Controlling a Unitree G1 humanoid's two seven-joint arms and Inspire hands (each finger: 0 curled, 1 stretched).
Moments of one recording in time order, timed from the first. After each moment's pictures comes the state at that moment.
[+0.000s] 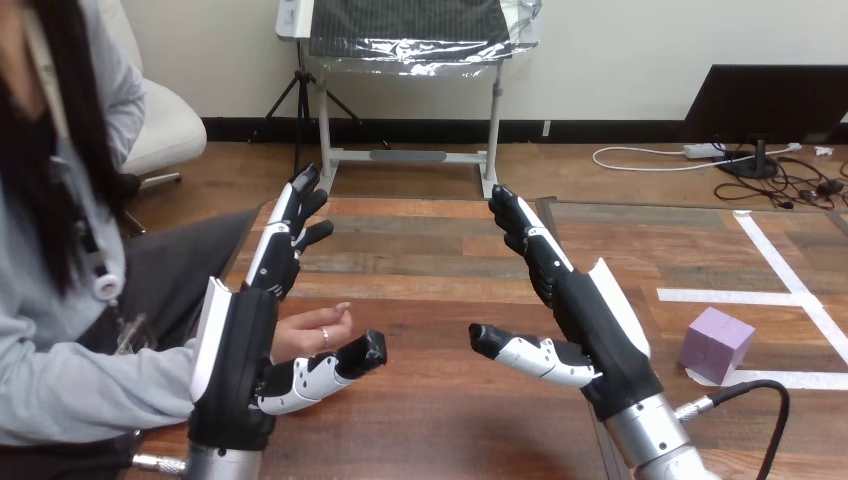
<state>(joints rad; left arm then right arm) -0.09 0.16 -0.03 0.70 0.20 -1.22 0.14 -0.29 -0.16 0.07 0.95 -0.08 -1.08 0.16</state>
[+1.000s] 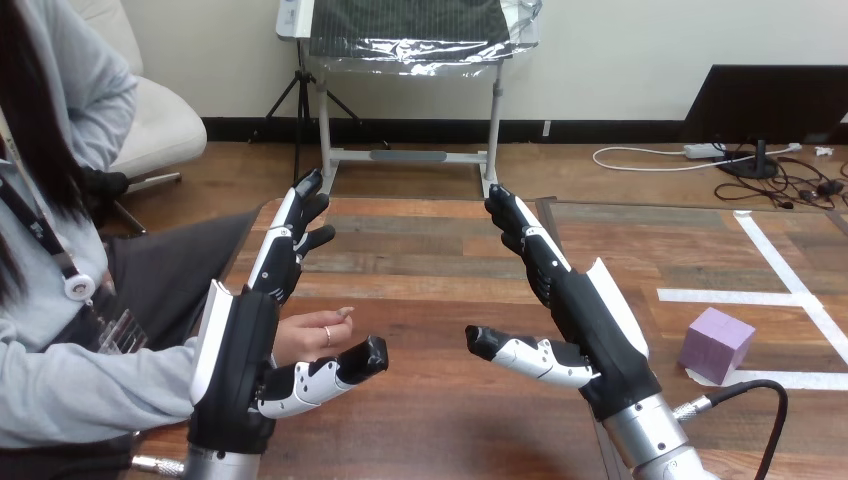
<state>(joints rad) -0.09 0.16 -0.02 0.72 0.19 -1.23 0.10 -0.29 -0.16 0.07 0.95 -0.08 -1.09 0.17</state>
